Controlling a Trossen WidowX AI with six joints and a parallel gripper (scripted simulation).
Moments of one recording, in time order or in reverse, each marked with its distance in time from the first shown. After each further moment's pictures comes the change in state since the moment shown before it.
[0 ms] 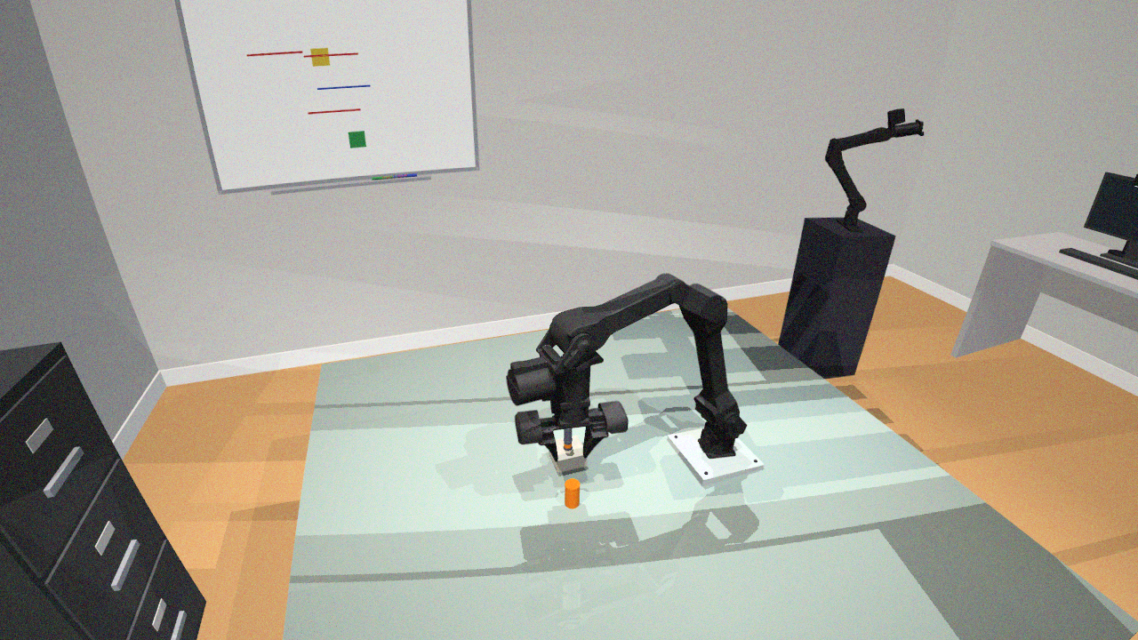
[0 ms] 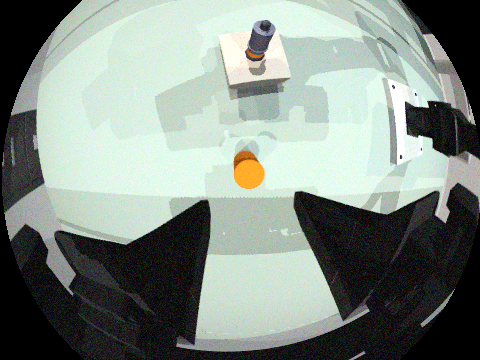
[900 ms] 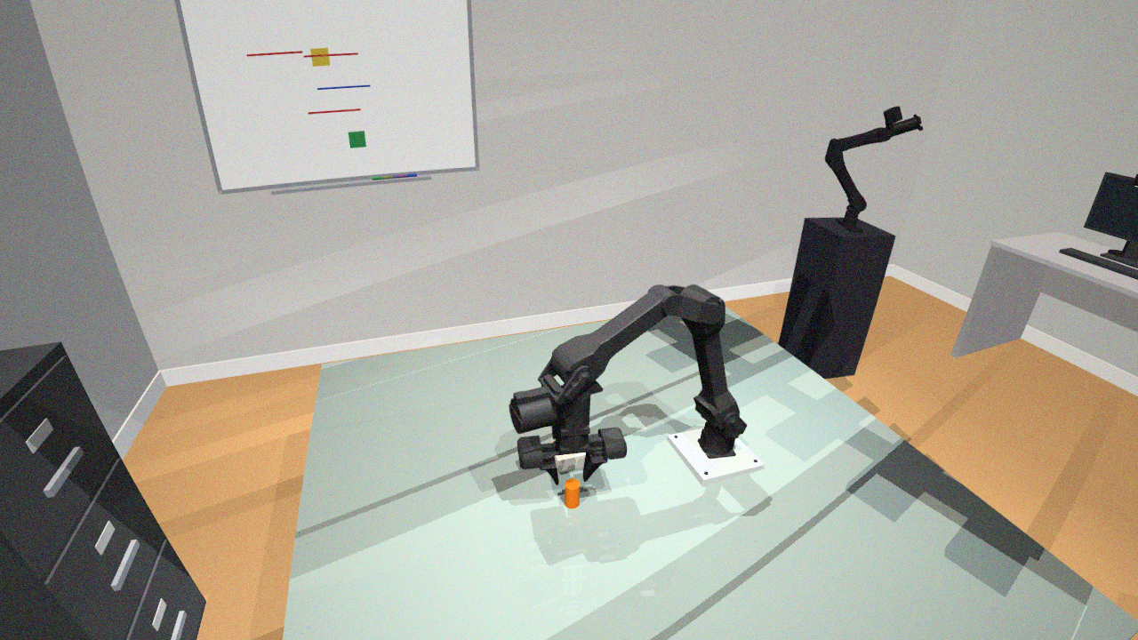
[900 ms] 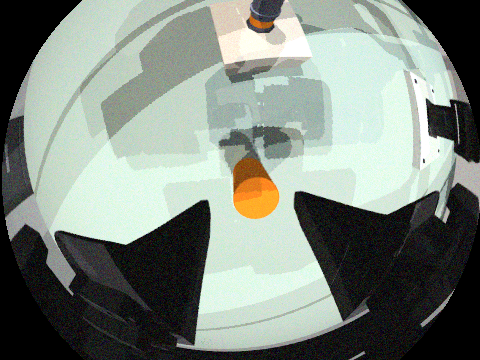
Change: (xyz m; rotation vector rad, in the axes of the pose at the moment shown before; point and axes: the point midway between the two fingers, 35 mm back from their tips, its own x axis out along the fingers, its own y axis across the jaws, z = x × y) arm 0.055 -0.001 -0.003 0.019 0.013 0.007
